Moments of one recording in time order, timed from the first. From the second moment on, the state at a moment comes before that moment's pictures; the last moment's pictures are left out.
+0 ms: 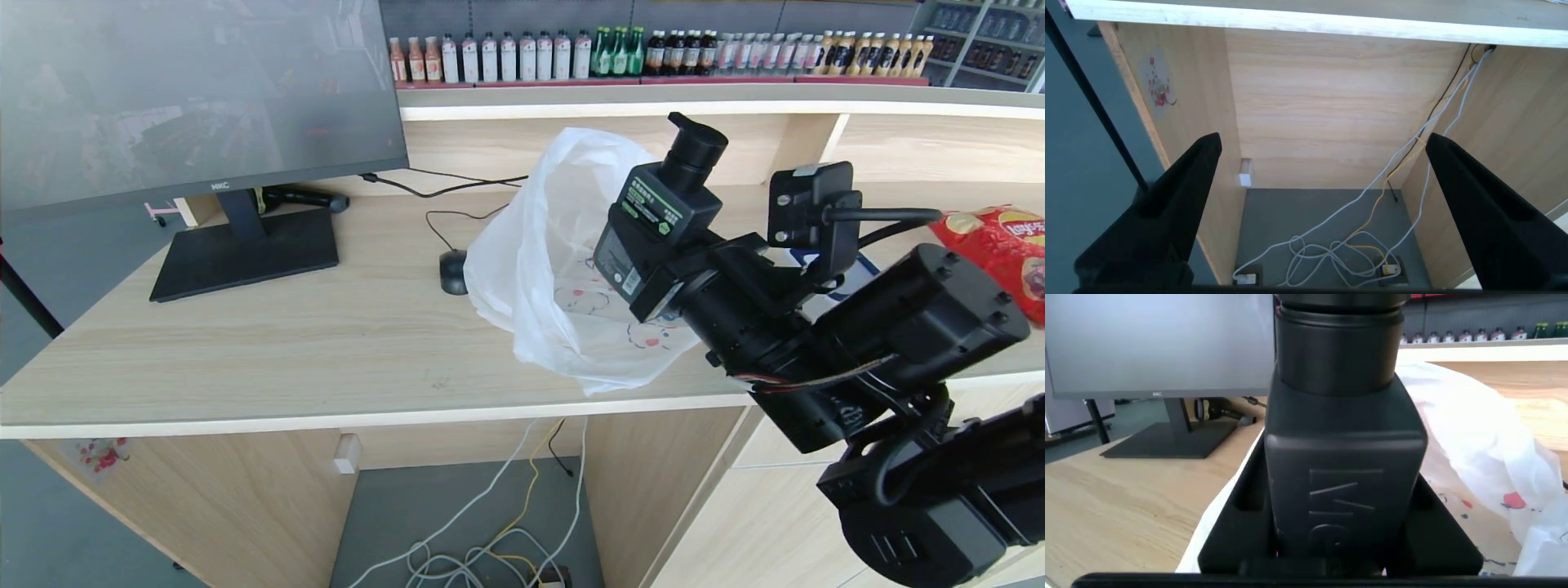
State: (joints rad) left arm 0.00 0.00 0.00 0.00 0.00 0.00; right arm 0.67 1.85 -0.76 -1.57 -0.10 -0.07
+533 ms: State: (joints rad) left arm 0.00 0.00 0.00 0.00 0.00 0.00; right arm 0.62 1.92 -1.15 -1.10 -0.10 -0.07
